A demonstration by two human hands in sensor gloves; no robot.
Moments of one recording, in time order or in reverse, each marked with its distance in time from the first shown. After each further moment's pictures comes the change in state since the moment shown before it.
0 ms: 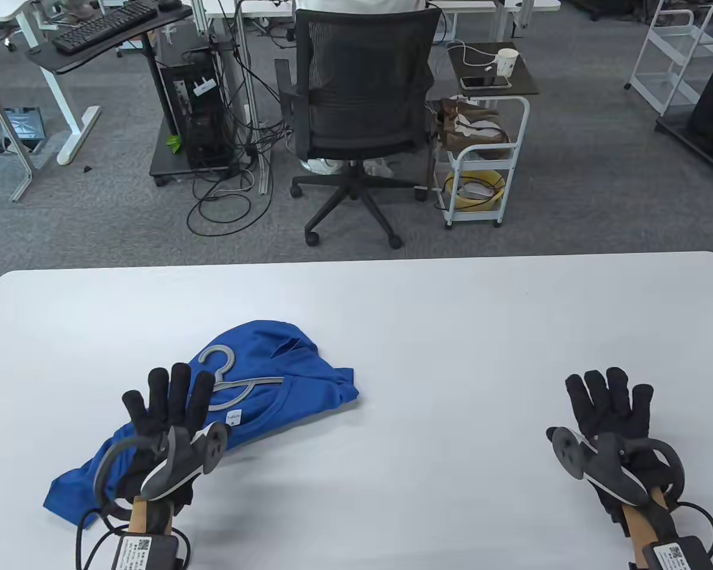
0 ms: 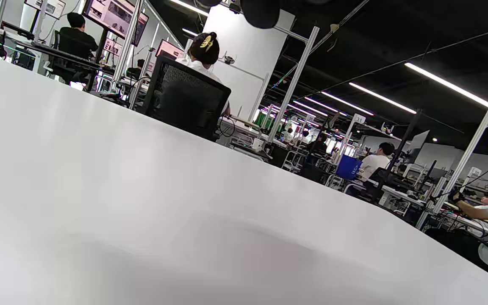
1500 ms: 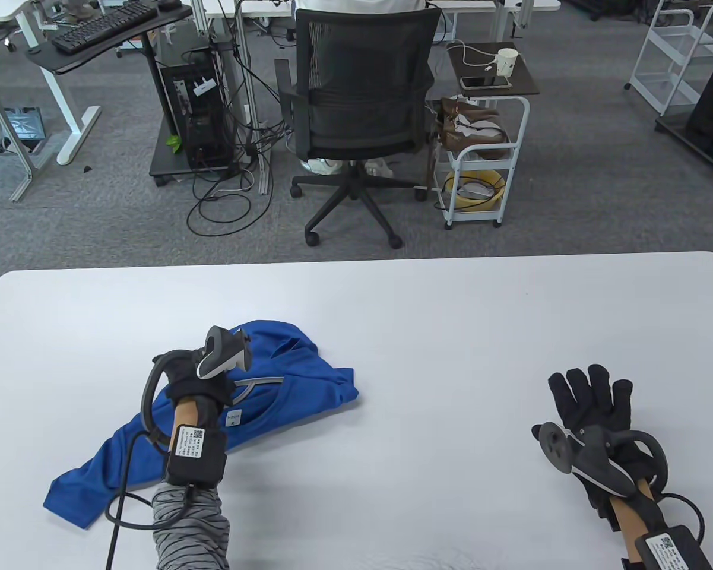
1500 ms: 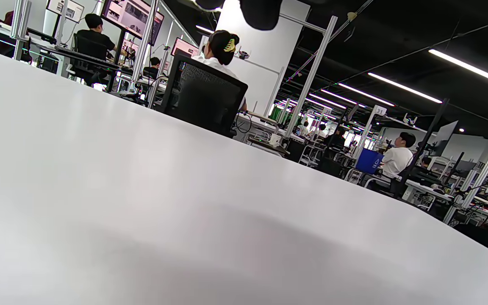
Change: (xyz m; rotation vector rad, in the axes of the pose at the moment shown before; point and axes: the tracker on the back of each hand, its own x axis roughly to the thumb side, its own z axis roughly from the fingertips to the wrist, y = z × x) left_hand 0.024 -0.013 -0.142 -0.589 0.187 -0.039; right_hand 0.017 -0.004 -0.007 0.022 -0.057 -0.034
